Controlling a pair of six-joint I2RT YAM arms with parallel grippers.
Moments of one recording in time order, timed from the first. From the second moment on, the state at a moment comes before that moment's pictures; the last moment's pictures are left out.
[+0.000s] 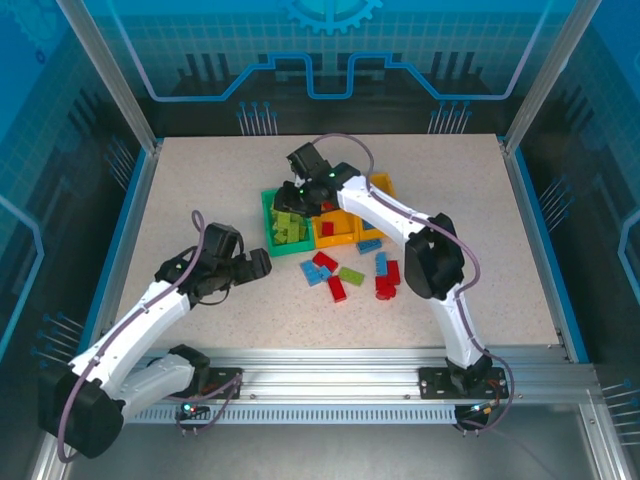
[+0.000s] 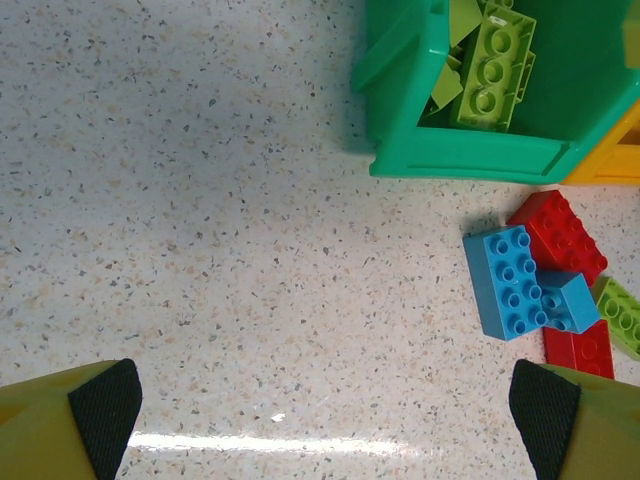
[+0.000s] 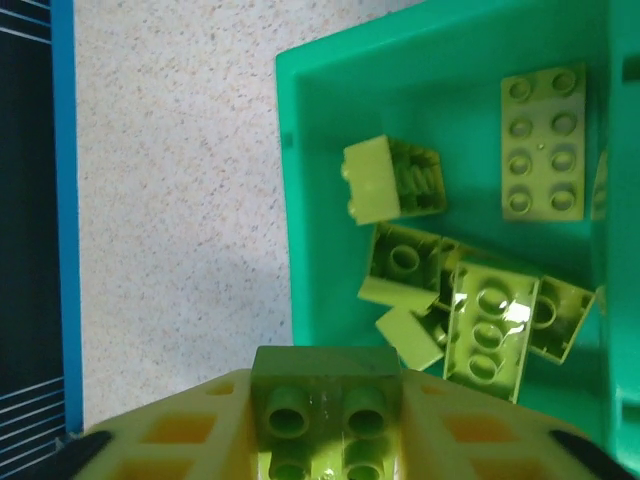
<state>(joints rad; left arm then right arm) -0.37 0.98 0.73 -0.74 -0.04 -0.70 0.70 2.23 2.05 -0.75 -0.24 0.79</state>
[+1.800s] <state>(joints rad) -0.37 0.84 0.58 -0.80 -0.03 -0.84 0.91 2.17 1.71 -0.91 0.07 0.45</state>
